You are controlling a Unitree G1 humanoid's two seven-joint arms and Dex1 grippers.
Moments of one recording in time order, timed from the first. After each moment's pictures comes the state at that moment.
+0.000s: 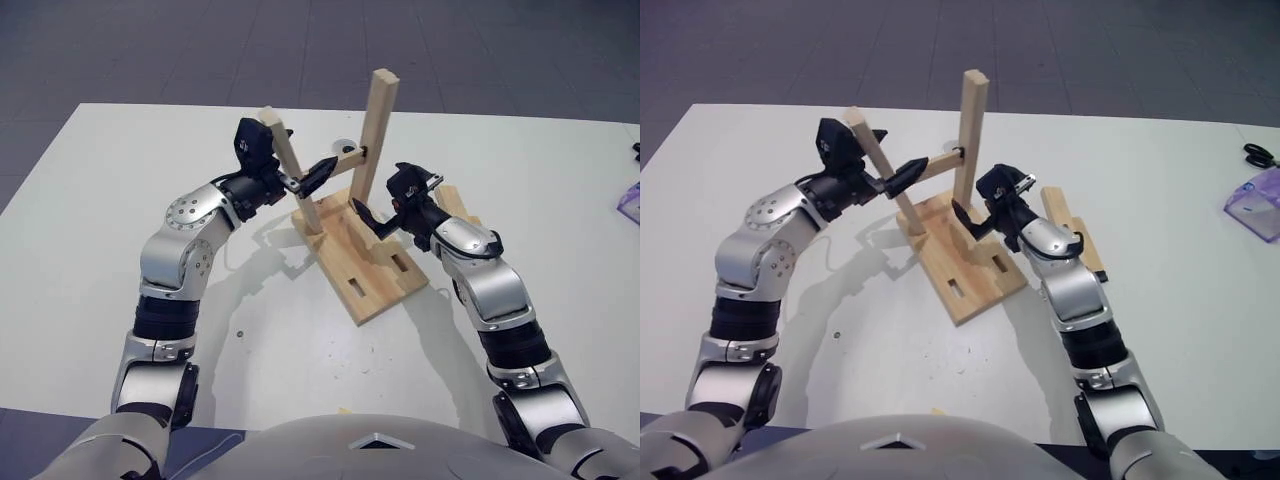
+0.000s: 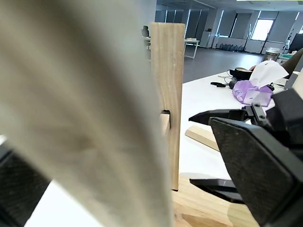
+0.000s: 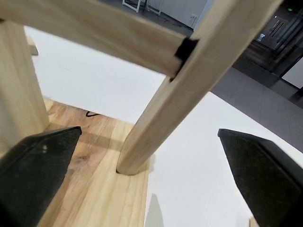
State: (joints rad) left arm -0.44 0.30 -0.02 -0.09 -0.47 0.48 -0.49; right arm -0.26 -0.37 0.23 -0.18 -0.01 0.51 0.34
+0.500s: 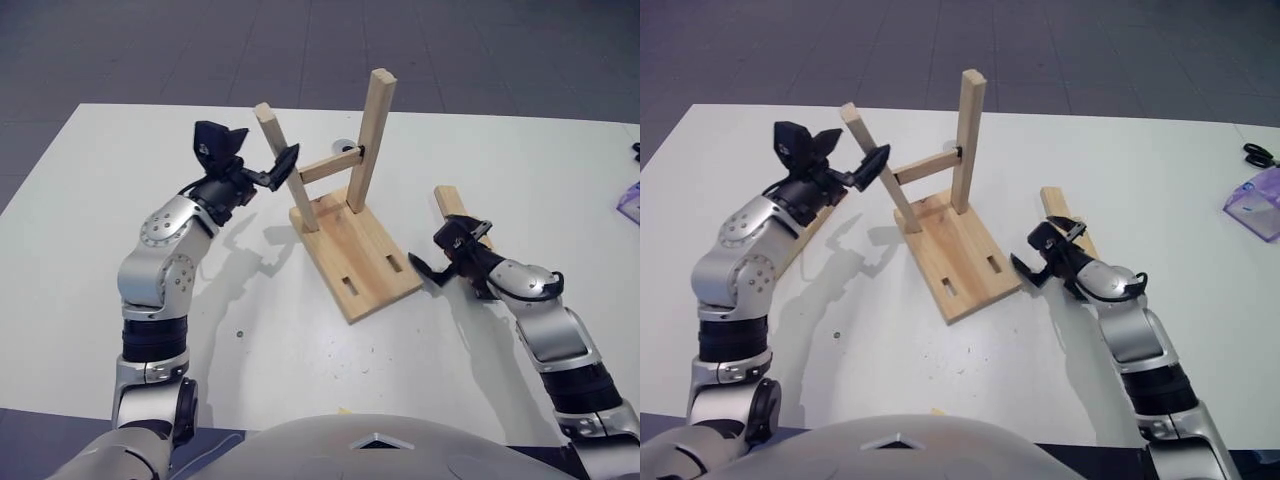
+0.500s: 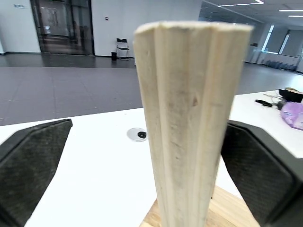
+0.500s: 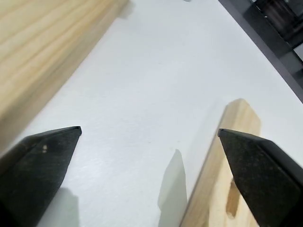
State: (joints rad) left arm -0.33 0.34 0.15 -0.23 -0.47 0.55 -0.34; right arm -0.01 -0.64 0.16 -0.28 -0.05 0.48 0.57
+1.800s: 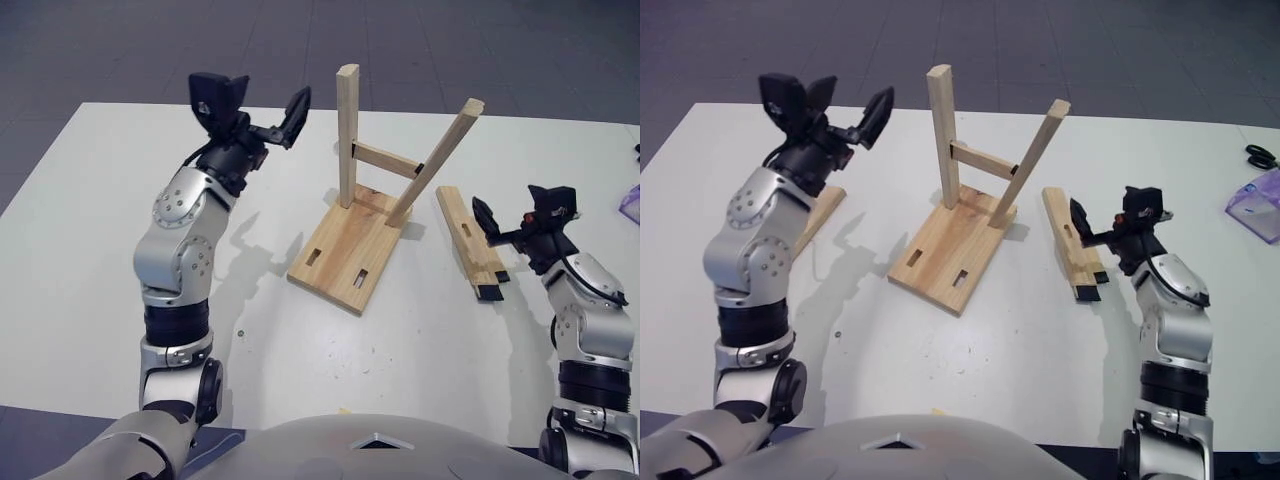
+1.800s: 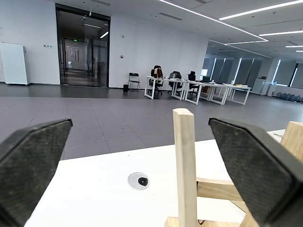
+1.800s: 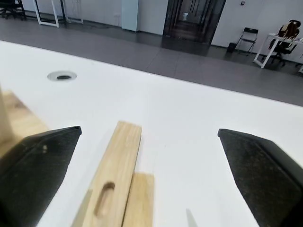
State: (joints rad) left arm -0.40 0.22 0.13 -0.34 -0.46 0.55 -0.23; right arm -0.02 -0.49 -0.32 0.01 0.26 0.31 0.48
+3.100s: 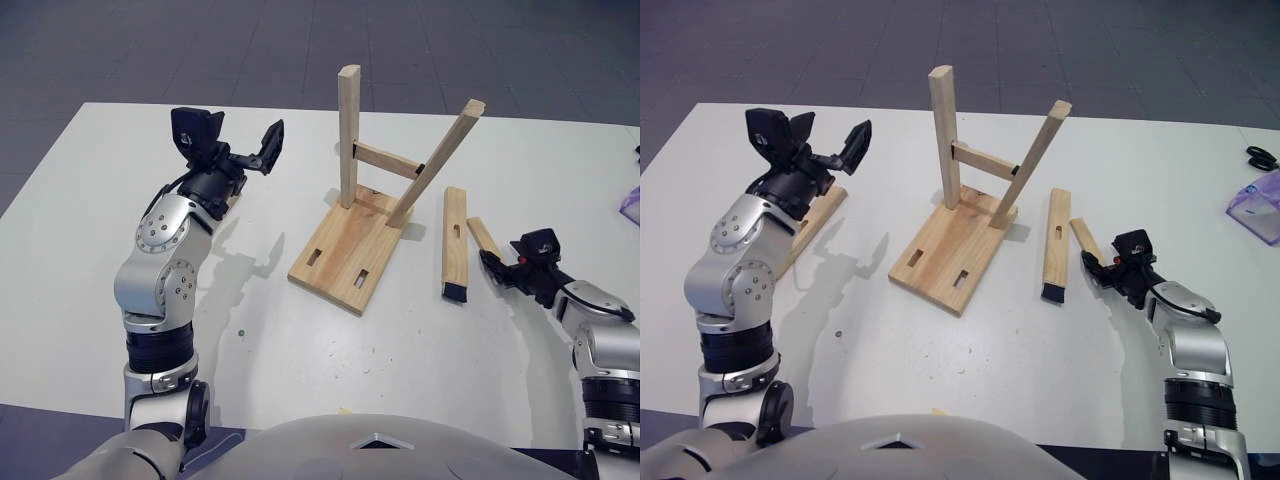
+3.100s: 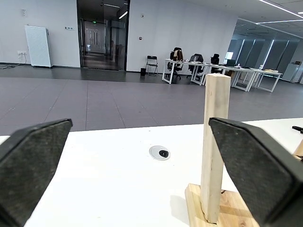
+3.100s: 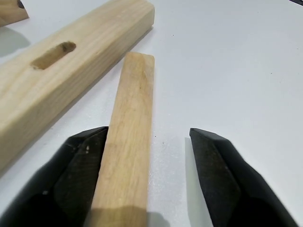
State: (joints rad) left arm -0.31 0.24 0.13 -0.36 -0.43 0.59 -0.20; right arm 0.05 -0.61 -0.21 0.06 0.22 0.47 0.51
